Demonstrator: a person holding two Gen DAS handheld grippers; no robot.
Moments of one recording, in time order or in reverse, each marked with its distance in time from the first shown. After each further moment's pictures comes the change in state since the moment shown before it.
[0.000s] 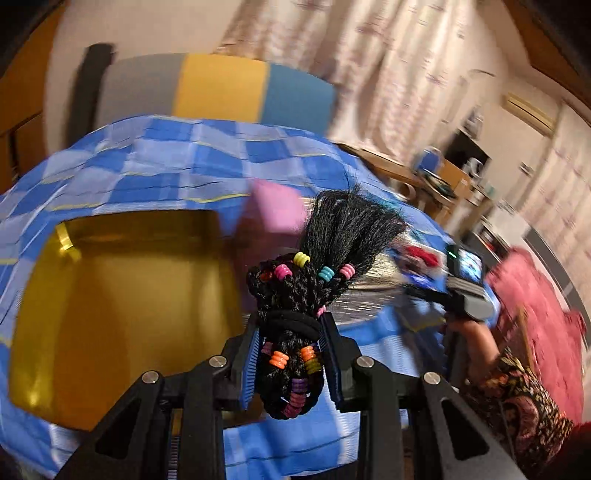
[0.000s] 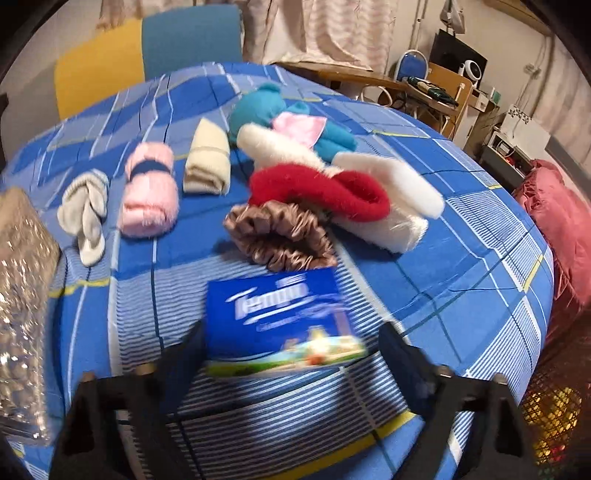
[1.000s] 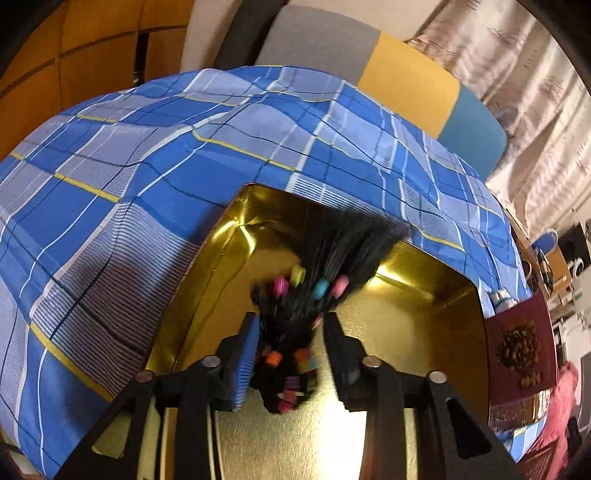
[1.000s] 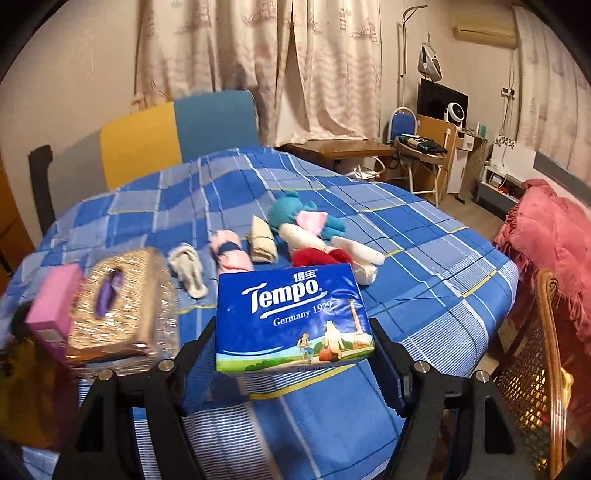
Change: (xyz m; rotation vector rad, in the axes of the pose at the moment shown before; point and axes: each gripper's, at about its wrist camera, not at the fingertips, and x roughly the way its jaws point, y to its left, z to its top) left arm 0.054 0.225 0.038 -0.420 0.067 0.316; right arm -0.192 0.003 -0.046 0.076 -0.293 0.098
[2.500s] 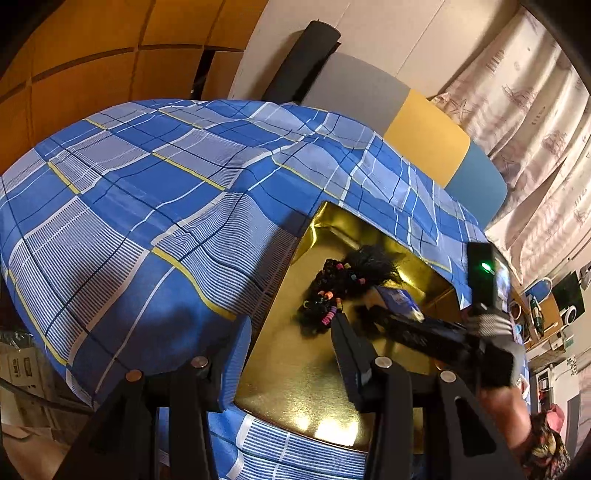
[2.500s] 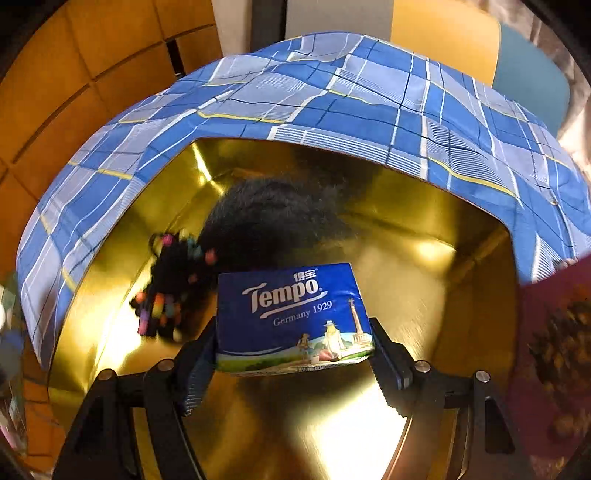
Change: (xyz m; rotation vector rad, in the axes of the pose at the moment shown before) left arm -0.116 0.066 -0.064 -0.139 -0.142 -0.006; right arm 0.097 0.434 -0.089 -0.645 0.450 0.549
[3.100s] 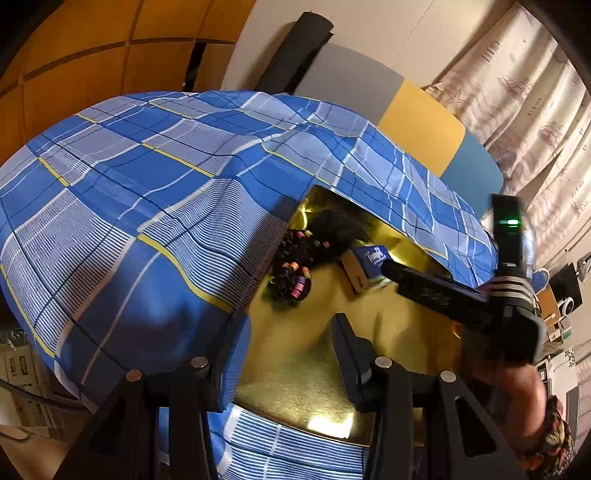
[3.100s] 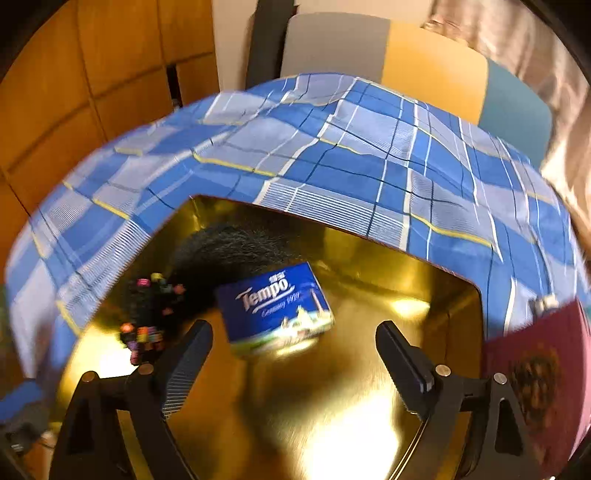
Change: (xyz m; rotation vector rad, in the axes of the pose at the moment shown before) left arm 0.009 -0.010 -0.012 0.027 0.039 -0.017; right arm -0.044 0.003 0.003 -0.006 -0.151 -0.048
